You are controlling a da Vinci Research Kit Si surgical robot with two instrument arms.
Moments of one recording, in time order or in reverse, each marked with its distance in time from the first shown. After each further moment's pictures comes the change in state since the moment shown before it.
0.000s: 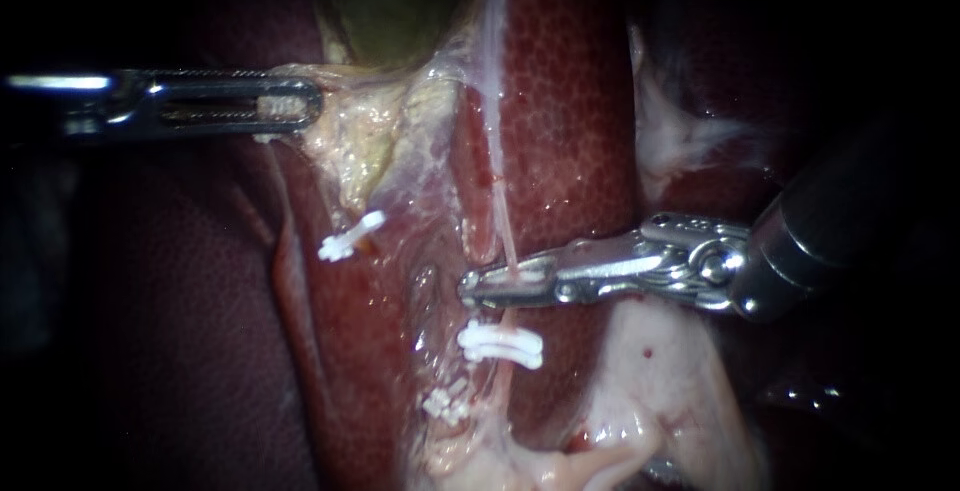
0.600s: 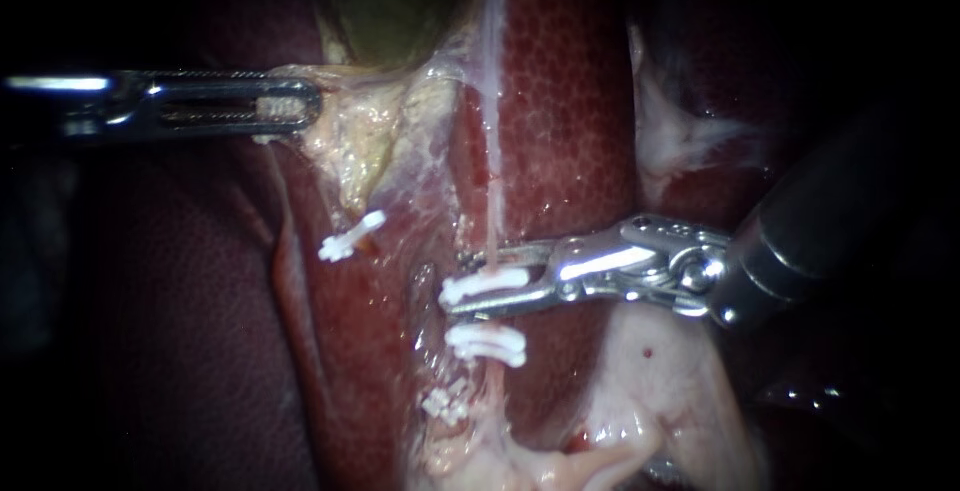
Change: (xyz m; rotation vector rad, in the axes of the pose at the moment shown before) right arm 0.000 -0.001 0.002 0.032 0.143 -0.099; left arm 0.000 0.000 0.000 0.000 0.000 0.001
